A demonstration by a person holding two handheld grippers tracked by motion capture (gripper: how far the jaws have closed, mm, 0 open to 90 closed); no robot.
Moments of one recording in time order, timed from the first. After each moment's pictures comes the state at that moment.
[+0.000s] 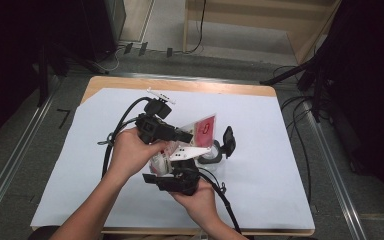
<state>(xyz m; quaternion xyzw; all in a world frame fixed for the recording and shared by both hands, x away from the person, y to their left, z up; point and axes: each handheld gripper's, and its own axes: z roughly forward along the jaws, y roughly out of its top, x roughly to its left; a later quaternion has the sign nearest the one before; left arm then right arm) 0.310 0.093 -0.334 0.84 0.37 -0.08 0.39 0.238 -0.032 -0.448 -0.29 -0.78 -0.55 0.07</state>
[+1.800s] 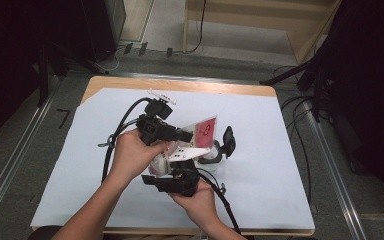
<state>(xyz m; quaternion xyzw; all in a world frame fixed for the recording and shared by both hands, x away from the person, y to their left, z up) 0.306 0.090 -0.333 0.83 0.39 -0.07 0.40 0.235 -0.031 -0.445 -0.29 -0.79 -0.54 0.08</state>
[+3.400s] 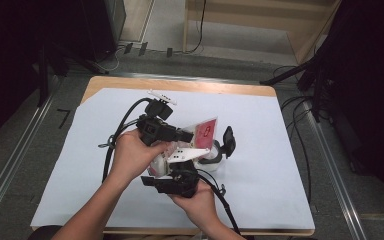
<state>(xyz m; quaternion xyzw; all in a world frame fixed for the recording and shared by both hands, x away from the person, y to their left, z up) 0.304 0.089 -0.330 0.84 0.38 -0.06 0.39 0.231 -0.030 -0.442 -0.28 -0.79 -0.54 0.08</state>
